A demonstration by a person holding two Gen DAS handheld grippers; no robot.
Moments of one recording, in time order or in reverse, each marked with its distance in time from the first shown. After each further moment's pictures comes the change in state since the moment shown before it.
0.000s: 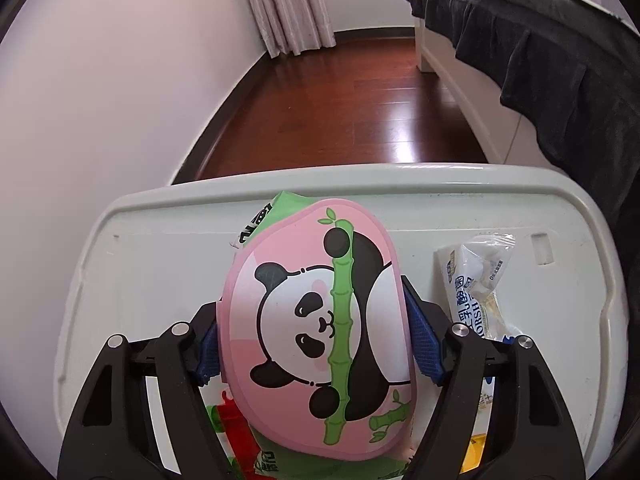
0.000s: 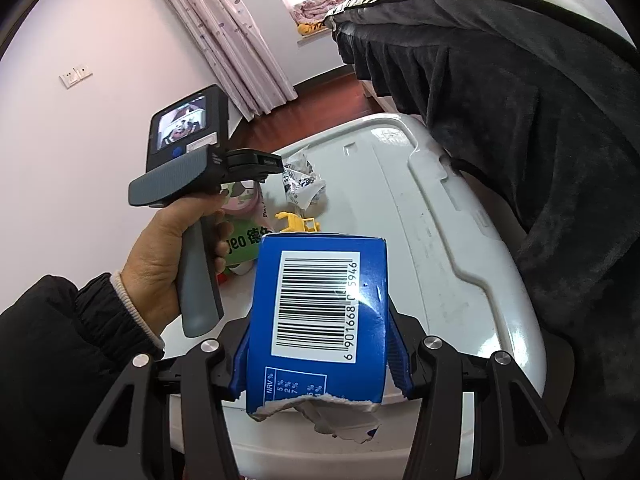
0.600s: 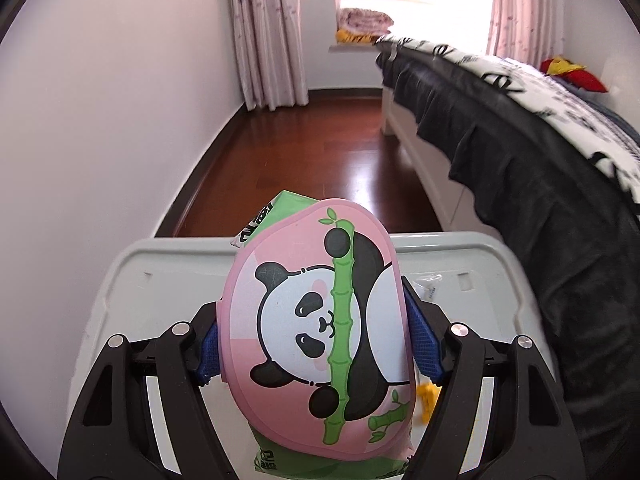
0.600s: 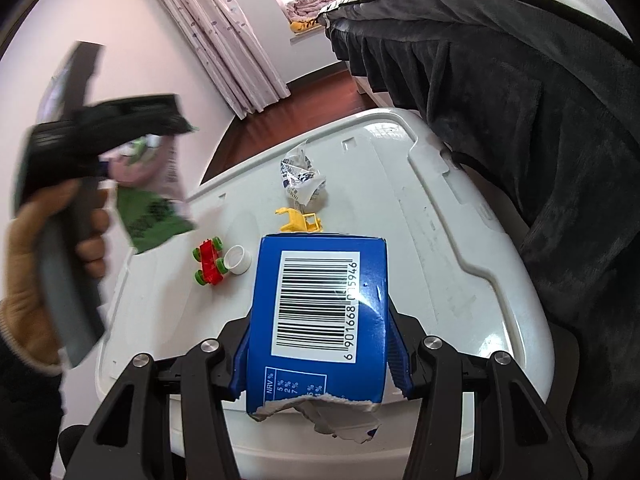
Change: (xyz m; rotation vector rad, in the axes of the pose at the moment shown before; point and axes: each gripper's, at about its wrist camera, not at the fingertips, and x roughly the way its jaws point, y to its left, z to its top) left arm -0.126 0.070 -0.006 -0.017 -0.206 -0.176; right arm 0.007 0.007 -0.002 0.012 0.010 -0.026
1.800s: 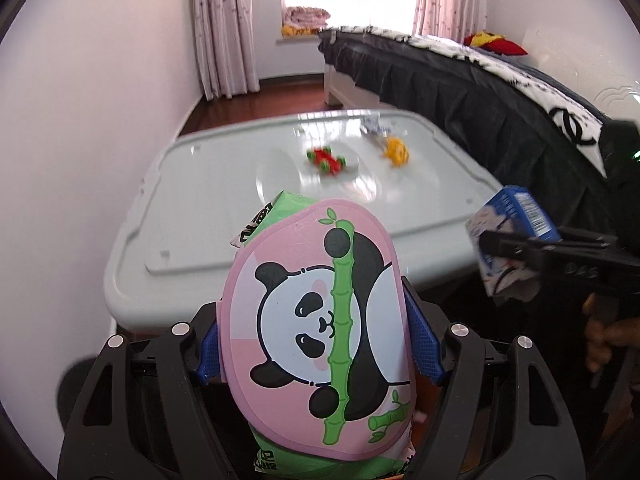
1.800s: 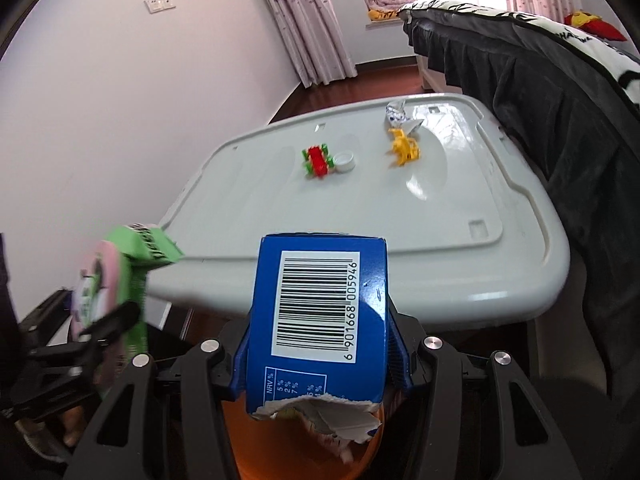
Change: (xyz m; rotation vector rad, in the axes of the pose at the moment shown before) left arm -0.193 0.116 -0.261 0.131 0.030 -0.207; right arm -0.087 0.076 -0.122 -0.230 0.065 0.097
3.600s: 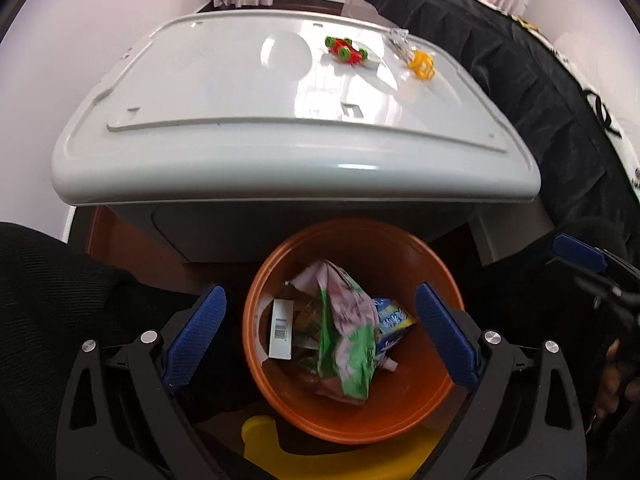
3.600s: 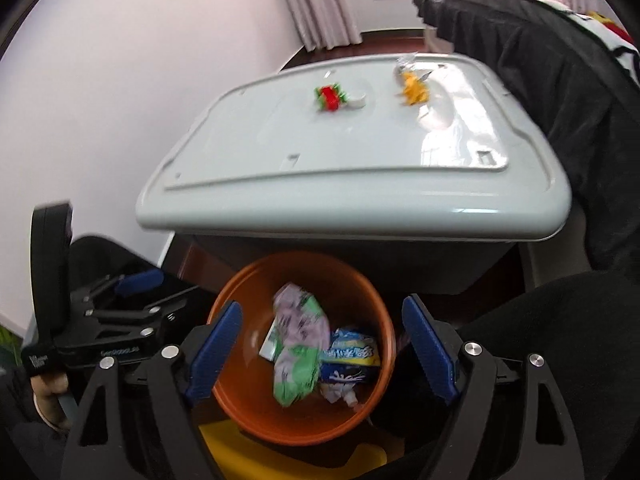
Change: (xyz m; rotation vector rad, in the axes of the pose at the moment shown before) left arm 0.039 0.031 -0.062 -0.208 0.240 -0.105; right arm -0.002 0.019 -0.051 -0.033 0.109 -0.047
